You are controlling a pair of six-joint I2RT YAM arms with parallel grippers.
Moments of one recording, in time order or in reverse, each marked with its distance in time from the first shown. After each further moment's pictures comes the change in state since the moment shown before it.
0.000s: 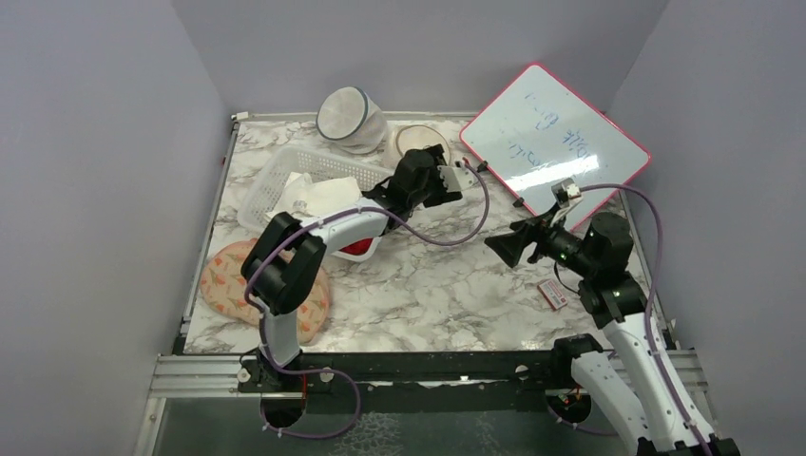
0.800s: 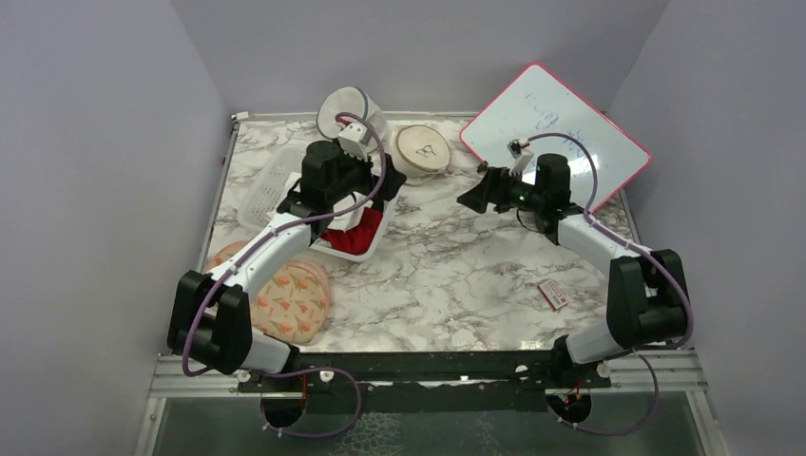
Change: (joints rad) left arm 0.357 -0.428 -0.269 -0.044 0.399 -0.935; right arm 0.000 0.825 0.229 0.405 -0.038 0.080
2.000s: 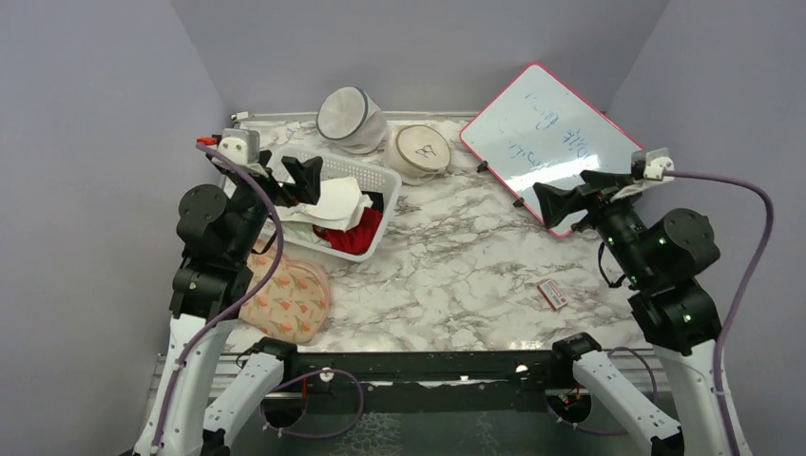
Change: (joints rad) left arm 0.127 -0.657 0.164 -0.510 -0.279 0.053; right arm 0.141 -0.886 0.318 -0.692 0.612 -0.236
